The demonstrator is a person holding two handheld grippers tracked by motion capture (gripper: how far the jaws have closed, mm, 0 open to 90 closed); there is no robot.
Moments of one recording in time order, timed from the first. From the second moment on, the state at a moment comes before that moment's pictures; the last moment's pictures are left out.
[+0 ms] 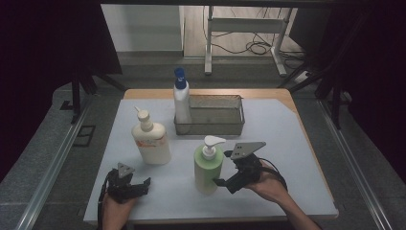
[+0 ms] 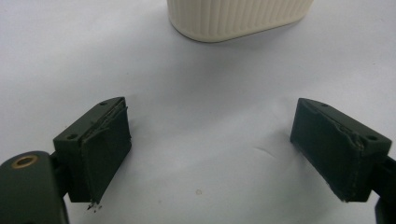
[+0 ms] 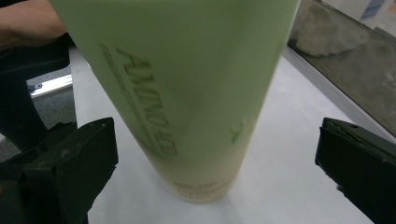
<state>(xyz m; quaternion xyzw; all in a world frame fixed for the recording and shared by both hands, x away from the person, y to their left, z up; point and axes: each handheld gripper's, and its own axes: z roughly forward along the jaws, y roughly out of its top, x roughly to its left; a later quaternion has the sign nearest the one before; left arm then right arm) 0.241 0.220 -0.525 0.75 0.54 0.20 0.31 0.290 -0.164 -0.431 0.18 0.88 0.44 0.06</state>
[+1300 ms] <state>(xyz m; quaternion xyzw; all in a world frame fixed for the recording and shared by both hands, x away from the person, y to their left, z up) 0.241 0.220 -0.524 0.75 0.55 0.20 0.31 0.293 -0.121 -0.423 0.15 0.88 0.44 0.08</state>
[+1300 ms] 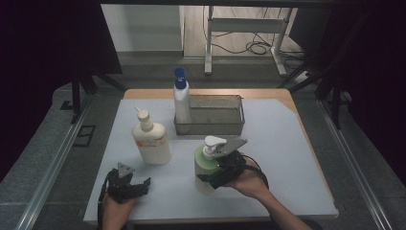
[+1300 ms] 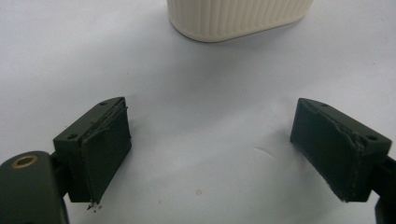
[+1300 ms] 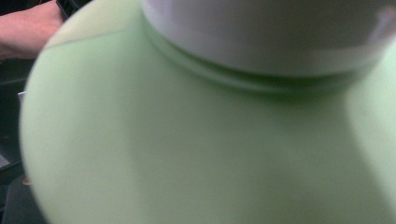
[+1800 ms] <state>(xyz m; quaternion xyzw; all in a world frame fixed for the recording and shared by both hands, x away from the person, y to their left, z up) 0.241 0.220 -0.524 0.75 0.55 0.20 0.31 0.304 -0.127 -0.411 0.18 0.88 0.42 0.10</state>
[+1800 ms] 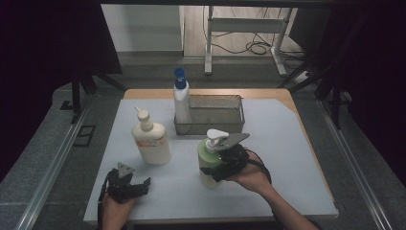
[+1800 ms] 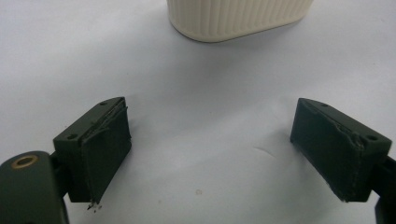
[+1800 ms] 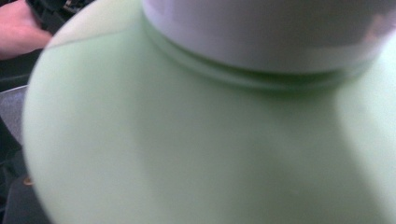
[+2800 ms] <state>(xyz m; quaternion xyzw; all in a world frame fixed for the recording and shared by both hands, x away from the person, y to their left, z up) 0.241 0.220 -0.524 0.75 0.55 0.20 0.31 0.357 -0.127 -0.379 0.24 0.86 0.43 0.13</state>
